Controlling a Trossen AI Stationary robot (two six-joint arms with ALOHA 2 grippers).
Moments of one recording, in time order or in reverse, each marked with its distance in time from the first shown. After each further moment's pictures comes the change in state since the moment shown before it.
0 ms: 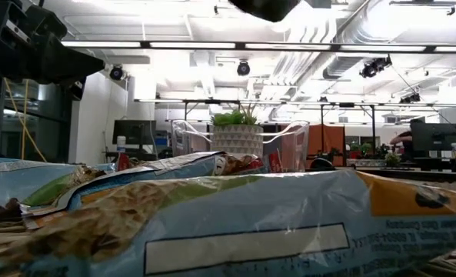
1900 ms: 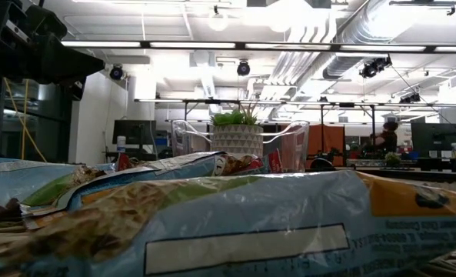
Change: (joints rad) left arm 0.000 0.000 0.000 0.000 0.000 0.000; right arm 0.507 -0.709 -0.333 -0.417 0.209 1.120
